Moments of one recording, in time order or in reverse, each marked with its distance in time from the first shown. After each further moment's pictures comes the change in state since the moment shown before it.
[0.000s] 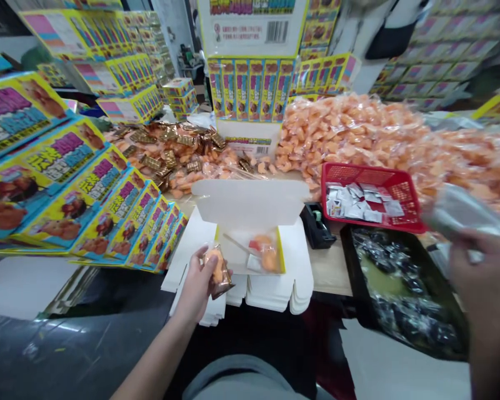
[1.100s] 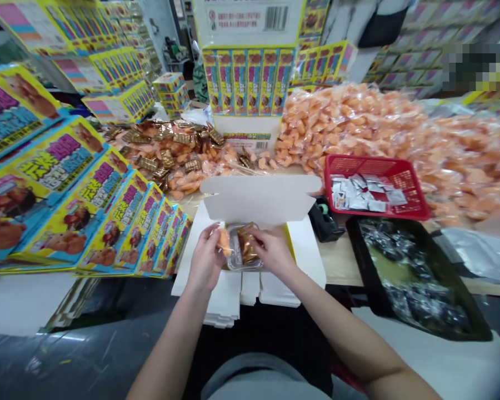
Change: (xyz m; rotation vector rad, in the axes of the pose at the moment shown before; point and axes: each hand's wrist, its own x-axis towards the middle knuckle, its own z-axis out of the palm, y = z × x) left_hand 0.054 0.031 0.010 -0.211 -0.058 0.150; right_hand -0.080 -0.090 0.302 -0.141 -0.600 -0.107
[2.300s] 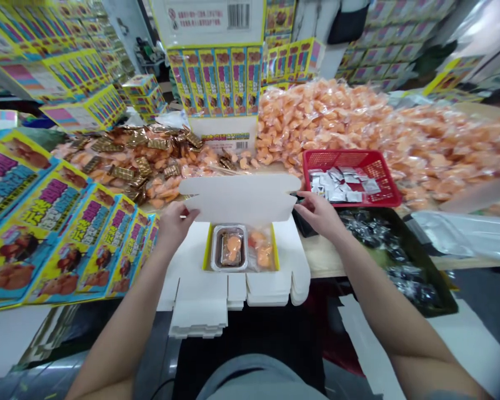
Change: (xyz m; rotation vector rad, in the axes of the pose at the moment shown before) left_hand 0.116 0.053 -0.019 1.382 -0.131 0.755; right_hand 0.016 0.084 -0.151 -0.147 0.258 0.100
